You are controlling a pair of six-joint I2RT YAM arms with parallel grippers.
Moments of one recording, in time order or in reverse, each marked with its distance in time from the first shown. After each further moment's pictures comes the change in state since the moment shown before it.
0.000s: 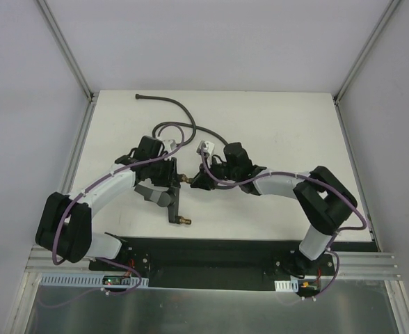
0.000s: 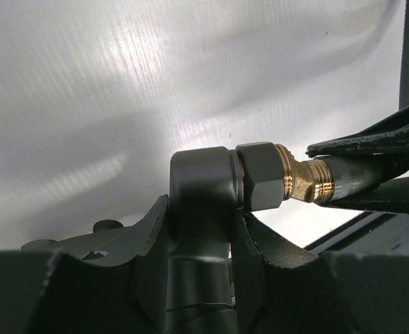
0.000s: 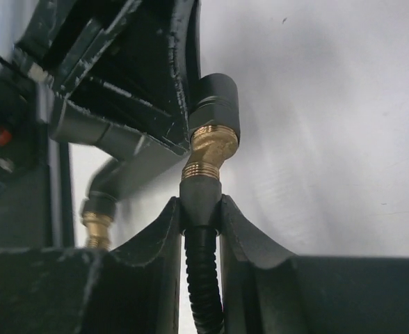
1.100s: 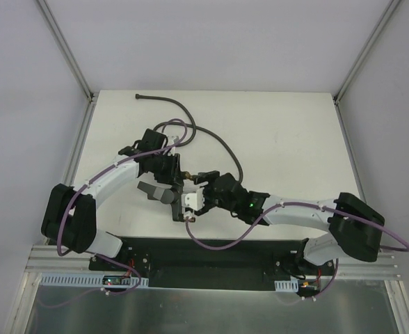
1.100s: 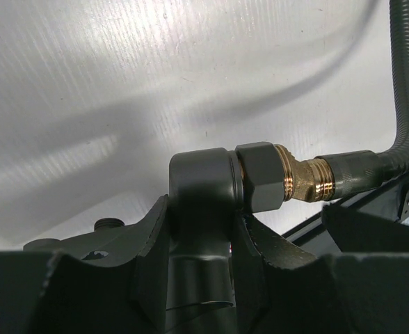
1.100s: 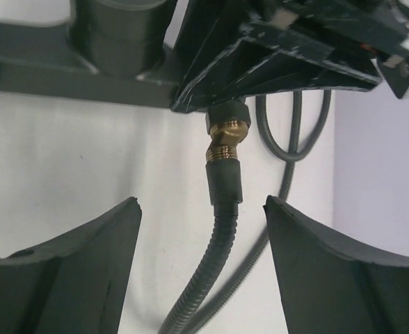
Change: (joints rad) left arm 0.000 0.055 0.098 -0.087 0.031 -0.019; right arm 0.329 -0.305 -0.168 -0.089 0.666 -0.826
